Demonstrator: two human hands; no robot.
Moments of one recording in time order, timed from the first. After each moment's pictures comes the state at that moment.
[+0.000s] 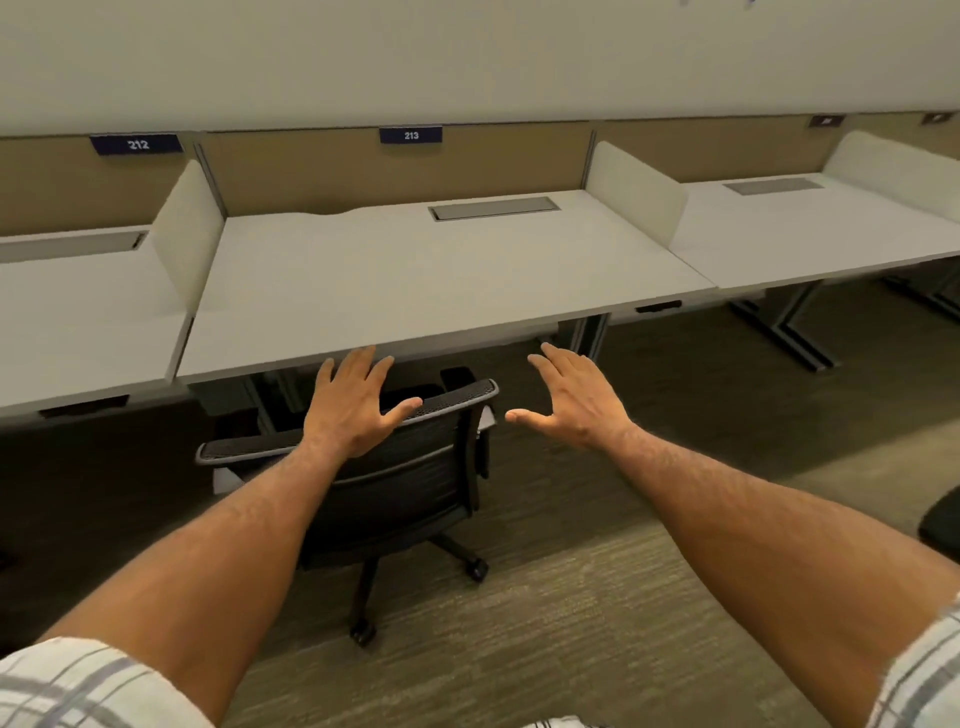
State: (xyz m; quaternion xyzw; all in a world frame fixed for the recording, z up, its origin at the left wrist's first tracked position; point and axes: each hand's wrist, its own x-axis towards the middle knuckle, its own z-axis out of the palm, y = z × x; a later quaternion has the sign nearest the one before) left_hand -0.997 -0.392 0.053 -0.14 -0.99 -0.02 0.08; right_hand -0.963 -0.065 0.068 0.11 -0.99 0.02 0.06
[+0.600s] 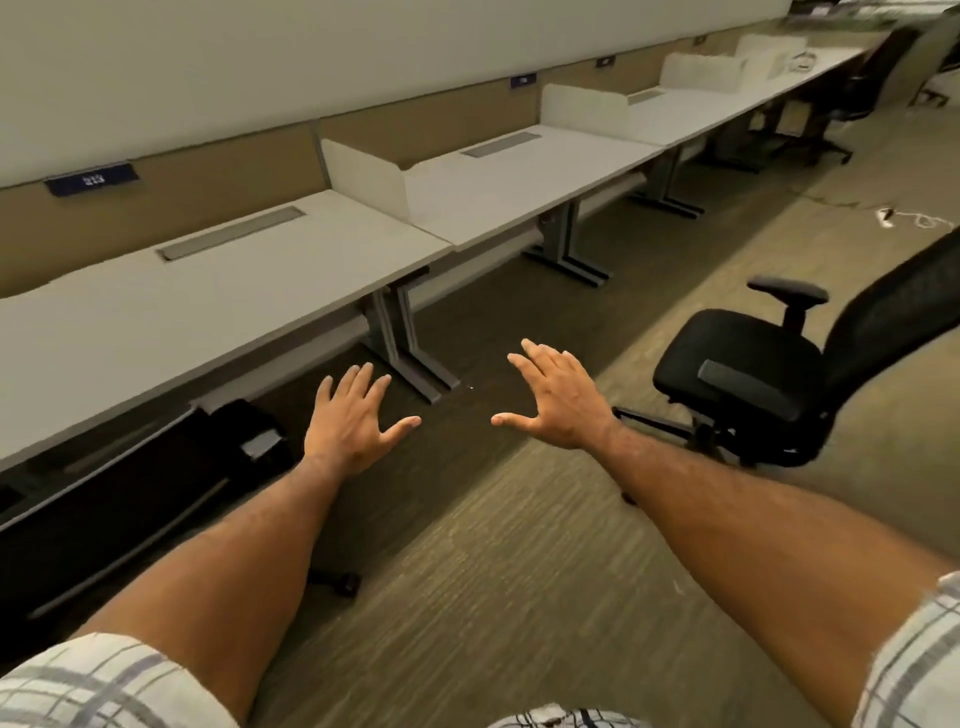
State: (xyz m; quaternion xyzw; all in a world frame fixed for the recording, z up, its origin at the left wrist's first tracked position) left_hand -0.860 -0.015 0.046 -0.34 -0.94 0.04 0.07; right_hand -0.704 0.256 0.058 -0.08 -0.99 0.04 0.06
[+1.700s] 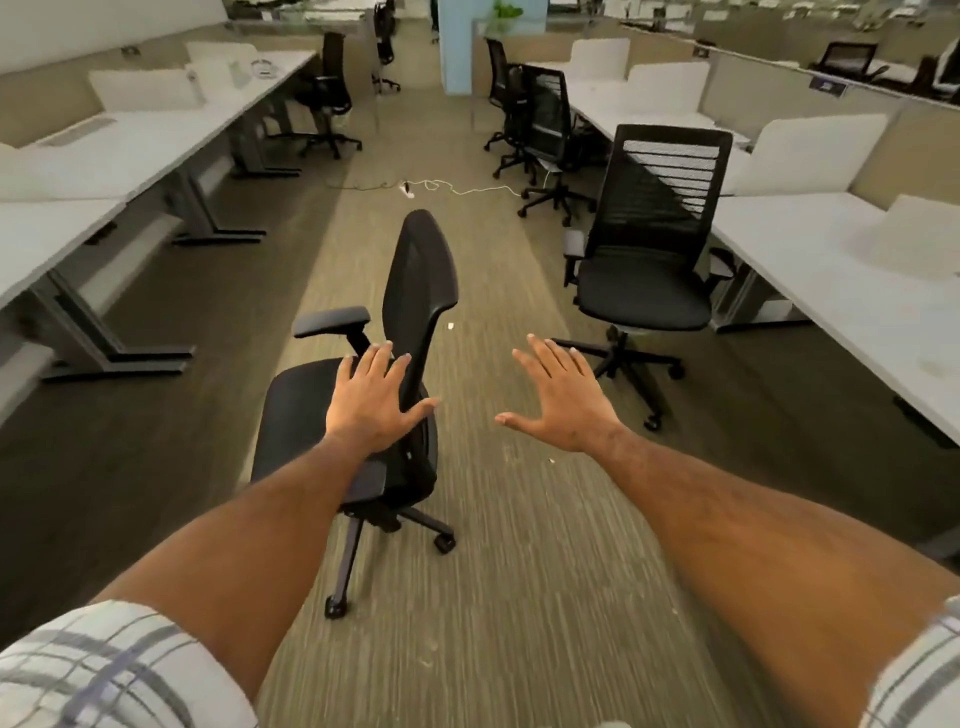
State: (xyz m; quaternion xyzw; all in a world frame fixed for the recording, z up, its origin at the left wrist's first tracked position) left_hand -0.580 0.788 0.042 -0.74 -0.67 -0.04 0.05; right_hand -0.283 0.805 0.051 -0.52 -0.85 0.01 0.08
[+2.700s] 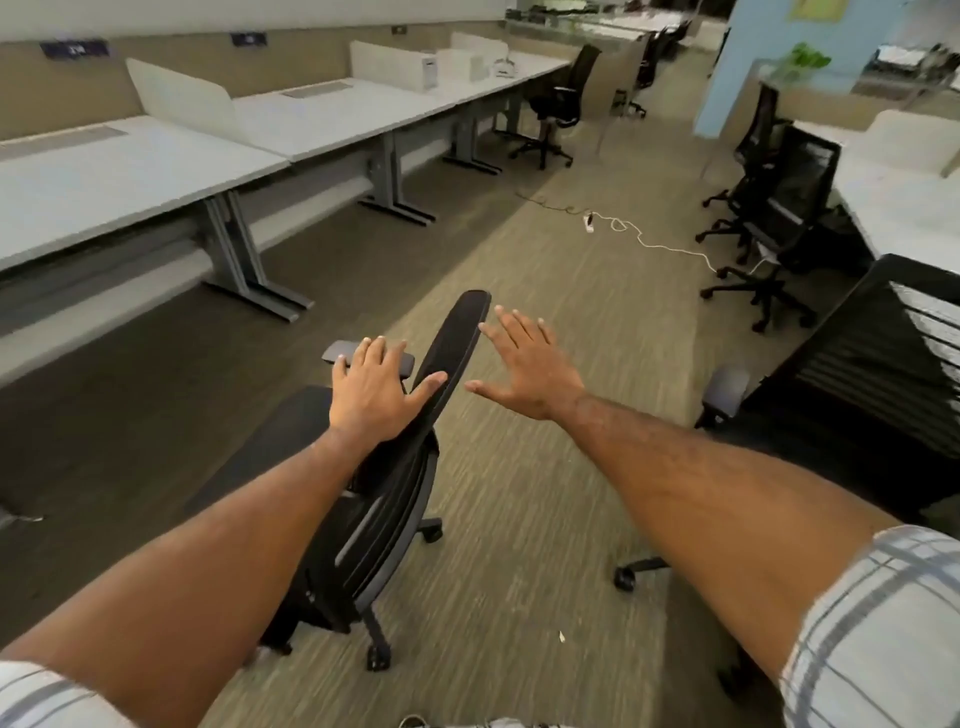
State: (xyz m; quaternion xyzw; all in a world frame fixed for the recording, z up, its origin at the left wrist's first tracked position) left_hand -0.551 1.161 0.025 -0.47 -0.87 -0.15 0.01; right_hand -0.369 1.328 0.059 -0.25 -0.97 -0.01 0.06
